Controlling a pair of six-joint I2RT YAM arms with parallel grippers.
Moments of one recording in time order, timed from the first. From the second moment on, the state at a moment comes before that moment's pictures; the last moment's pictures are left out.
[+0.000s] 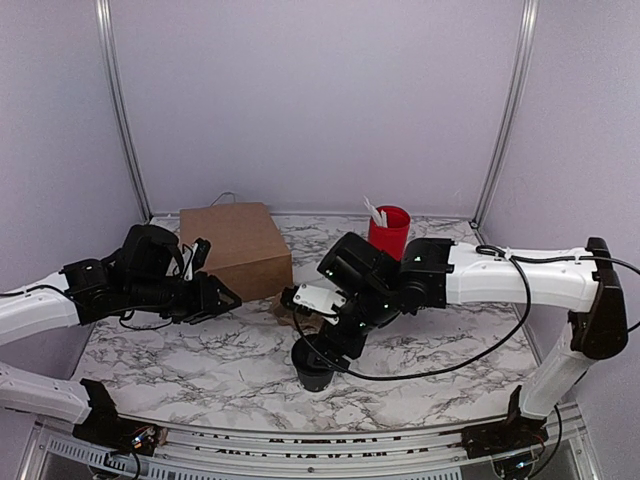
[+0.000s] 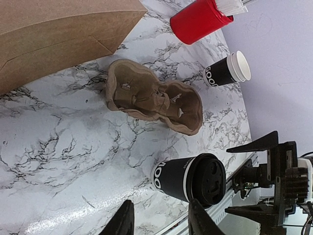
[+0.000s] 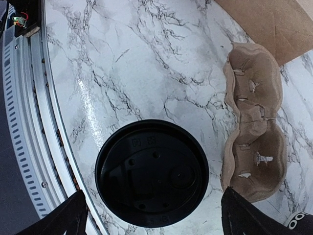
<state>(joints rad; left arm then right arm) -0.80 1.06 0.81 -0.43 0.16 -0.83 1.15 1.63 1.36 -0.75 -0.07 -0.05</state>
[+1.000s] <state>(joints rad) -0.80 1.03 0.80 -0.41 0.13 -0.85 1.12 1.76 1.46 -0.78 -0.09 0.02</state>
